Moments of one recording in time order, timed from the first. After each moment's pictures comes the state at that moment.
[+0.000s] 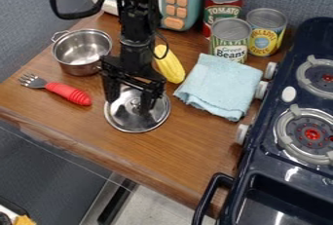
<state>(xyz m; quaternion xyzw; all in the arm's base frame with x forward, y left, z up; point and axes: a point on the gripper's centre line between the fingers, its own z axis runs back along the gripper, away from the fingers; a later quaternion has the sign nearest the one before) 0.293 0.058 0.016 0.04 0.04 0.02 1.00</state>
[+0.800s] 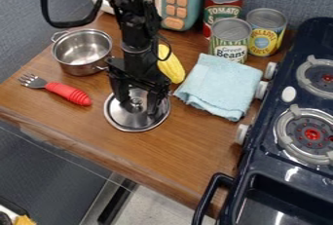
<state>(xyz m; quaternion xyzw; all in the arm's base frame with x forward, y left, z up) 0.307 0.057 0.010 0.04 -0.04 0.00 1.00</state>
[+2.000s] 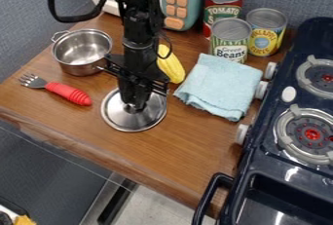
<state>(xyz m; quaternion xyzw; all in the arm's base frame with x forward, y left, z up) 0.307 0.055 0.014 0.04 -0.01 0.01 1.00</state>
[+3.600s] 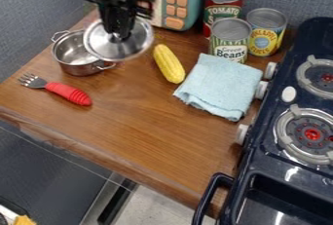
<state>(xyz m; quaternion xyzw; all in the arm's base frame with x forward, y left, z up) 0.340 0.107 0.110 0.07 -0.07 0.06 0.99</state>
